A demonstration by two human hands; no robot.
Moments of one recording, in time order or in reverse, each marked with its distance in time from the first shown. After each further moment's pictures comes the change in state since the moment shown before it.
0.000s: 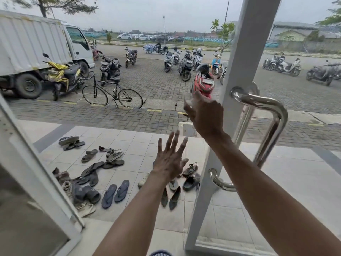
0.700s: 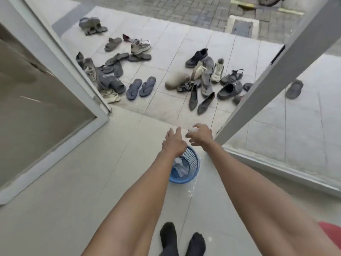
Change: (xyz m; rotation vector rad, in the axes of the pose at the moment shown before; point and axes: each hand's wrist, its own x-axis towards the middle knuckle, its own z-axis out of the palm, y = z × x) left_hand -0.221 -0.011 0.392 -0.648 -0.572 -0.792; right_hand -0.525 -0.001 0.283 0.540 -1.206 1.066
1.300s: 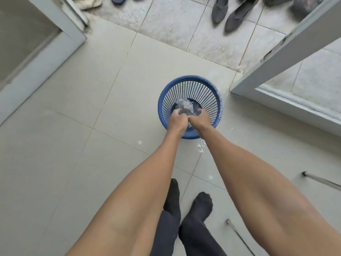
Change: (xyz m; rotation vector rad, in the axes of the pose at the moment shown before) left_hand 0.142 -0.166 0.243 -0.673 0.016 -0.477; right_hand 0.140 0.273 0.190 0.062 -0.113 0.327
